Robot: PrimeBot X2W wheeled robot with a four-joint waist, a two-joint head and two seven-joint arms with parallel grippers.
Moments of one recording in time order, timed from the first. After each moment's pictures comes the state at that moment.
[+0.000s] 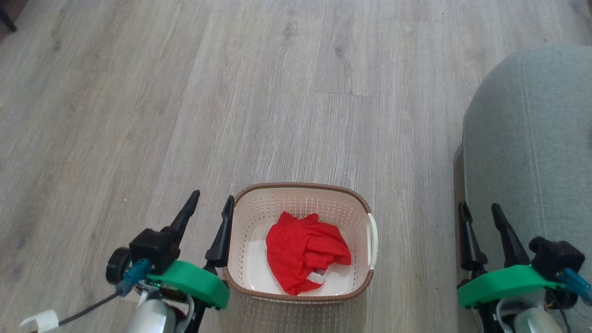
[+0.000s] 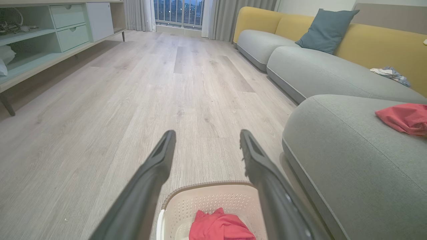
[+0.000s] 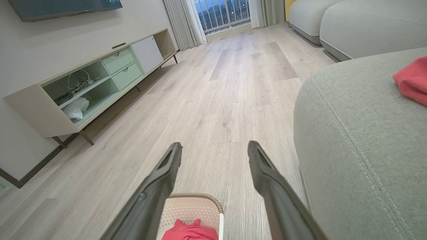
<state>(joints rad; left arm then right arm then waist) -0.08 0.05 -0.21 0.19 -0.23 -0.08 -0.26 0.01 -0.05 -0.04 0.23 0.34 0.13 -0.25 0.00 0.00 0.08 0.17</state>
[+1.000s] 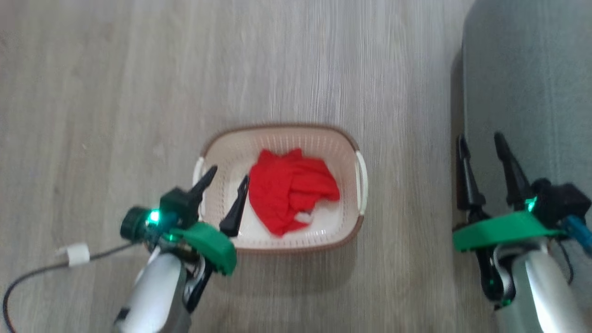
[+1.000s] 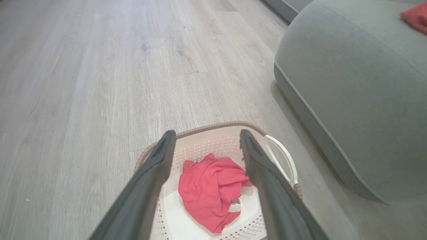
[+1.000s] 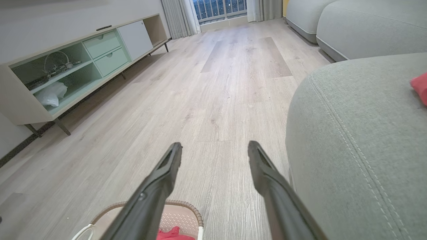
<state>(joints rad) -0.27 0.05 -0.26 0.44 -0.16 -0.12 -0.26 -0.14 -0.05 -0.03 0.17 0.24 0.13 -0.25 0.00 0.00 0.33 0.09</state>
